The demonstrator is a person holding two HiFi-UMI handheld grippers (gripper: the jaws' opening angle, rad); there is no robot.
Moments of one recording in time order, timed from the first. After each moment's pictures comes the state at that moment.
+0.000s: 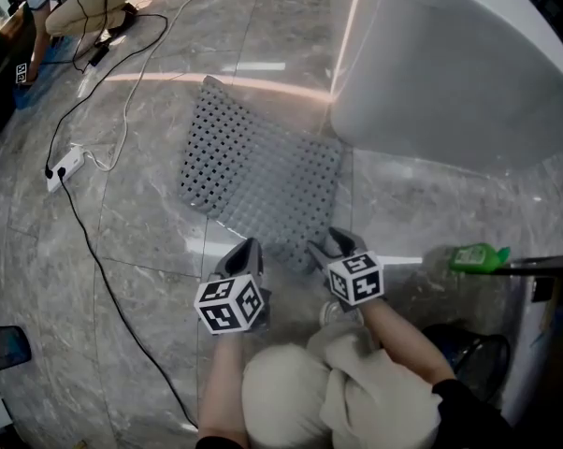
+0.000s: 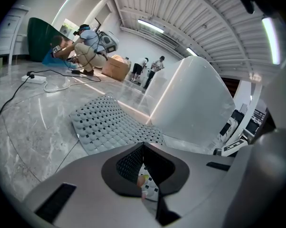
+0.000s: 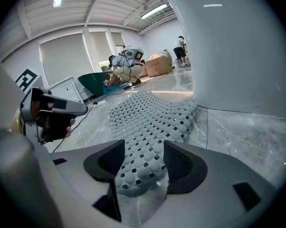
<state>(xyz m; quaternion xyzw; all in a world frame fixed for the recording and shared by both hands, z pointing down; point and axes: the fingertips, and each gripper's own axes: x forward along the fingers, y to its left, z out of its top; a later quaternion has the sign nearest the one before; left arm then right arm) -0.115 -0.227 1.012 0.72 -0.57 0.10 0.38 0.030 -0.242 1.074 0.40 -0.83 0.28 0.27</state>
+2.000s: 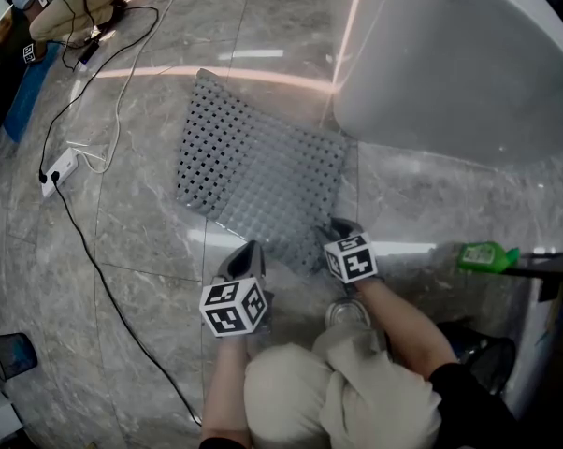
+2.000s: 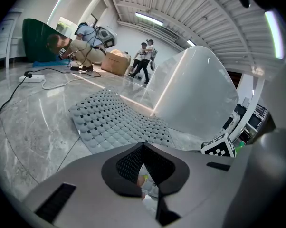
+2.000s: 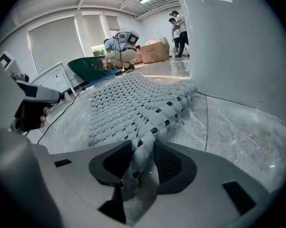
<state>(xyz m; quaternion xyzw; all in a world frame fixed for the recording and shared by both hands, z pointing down) -0.119 -0.234 1.045 0.72 -0.57 0.13 0.39 0.040 -0.279 1.146 0.41 -0.80 0.29 0.35</state>
